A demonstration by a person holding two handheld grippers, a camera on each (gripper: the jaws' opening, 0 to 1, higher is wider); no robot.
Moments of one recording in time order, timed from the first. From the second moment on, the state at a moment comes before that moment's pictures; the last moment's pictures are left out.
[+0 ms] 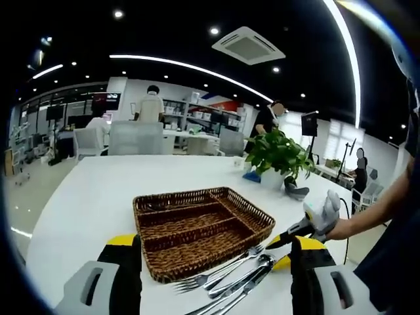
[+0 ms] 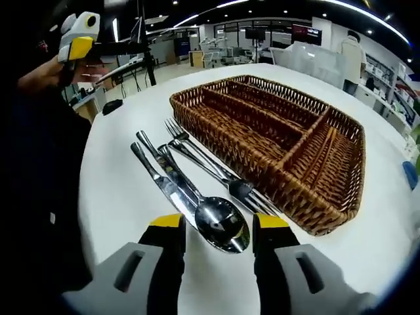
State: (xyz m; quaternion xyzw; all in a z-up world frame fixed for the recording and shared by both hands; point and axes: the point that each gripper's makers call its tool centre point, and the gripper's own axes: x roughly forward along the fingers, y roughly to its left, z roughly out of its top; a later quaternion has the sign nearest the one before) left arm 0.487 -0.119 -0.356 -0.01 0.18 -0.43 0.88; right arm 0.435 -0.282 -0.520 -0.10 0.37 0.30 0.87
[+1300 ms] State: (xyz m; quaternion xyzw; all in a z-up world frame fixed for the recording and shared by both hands) left arm 0.479 -0.117 -0.371 0.03 0.19 -0.45 0.87; right arm 0.441 -0.293 -0.510 -0.07 0.37 0.28 0.88
